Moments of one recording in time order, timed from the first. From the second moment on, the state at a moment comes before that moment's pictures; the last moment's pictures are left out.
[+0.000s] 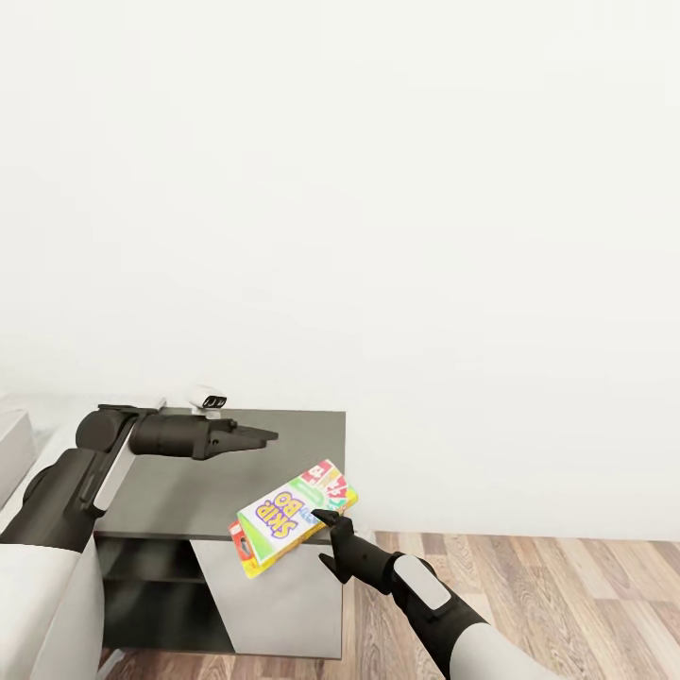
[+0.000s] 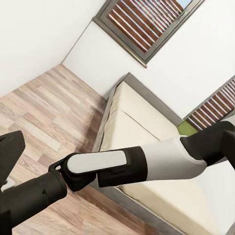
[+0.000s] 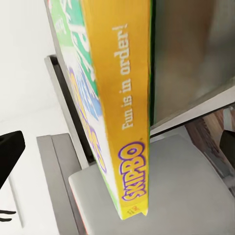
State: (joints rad) left arm -0.74 0.30 -0.10 -1.30 0.25 1.04 -1.57; right arm -0.60 0.17 0.33 -0.43 -1.45 0.49 0.24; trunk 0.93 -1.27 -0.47
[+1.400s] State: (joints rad) left arm -0.74 0.30 -0.10 -1.30 0.25 1.04 -1.57; right arm -0.60 0.17 0.33 -0.43 -1.45 0.49 0.24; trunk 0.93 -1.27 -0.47
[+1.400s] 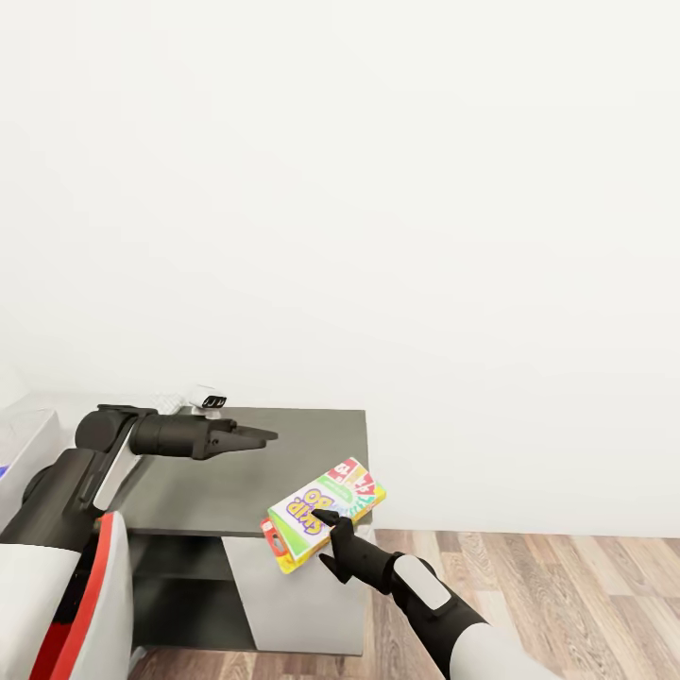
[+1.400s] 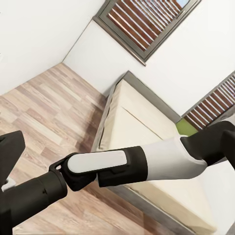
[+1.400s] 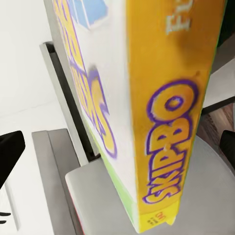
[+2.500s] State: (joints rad) left arm -0.74 0.30 -0.10 -1.30 0.25 1.04 -1.57; right arm -0.60 0.17 0.33 -0.43 -1.45 0.49 0.24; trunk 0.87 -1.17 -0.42
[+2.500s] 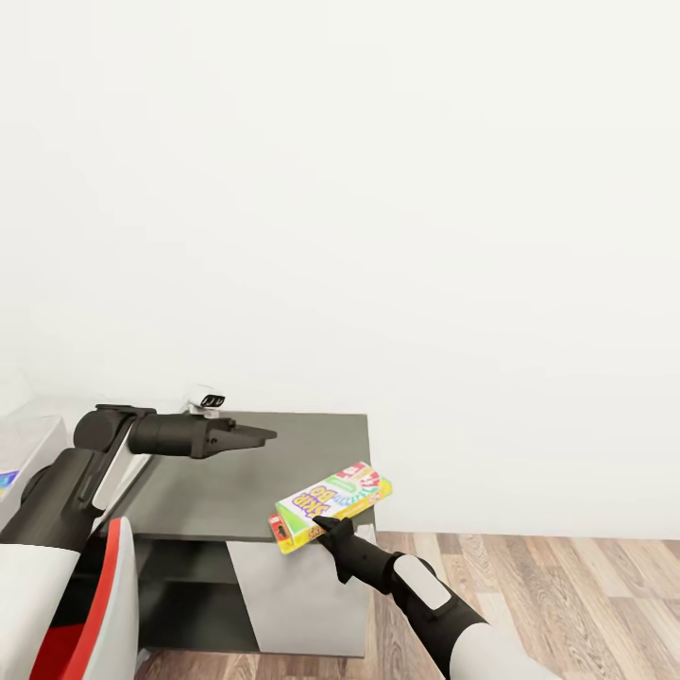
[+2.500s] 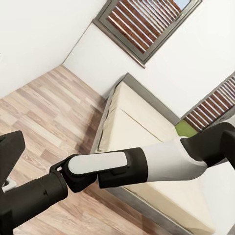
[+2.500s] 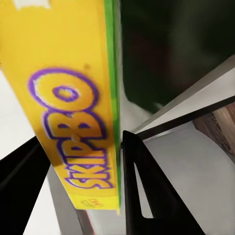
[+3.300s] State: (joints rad) left arm -0.74 0.30 -0.10 -1.30 0.25 1.04 -1.57; right arm -0.60 0.17 0.33 -0.44 -1.45 0.49 0.24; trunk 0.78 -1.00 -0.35
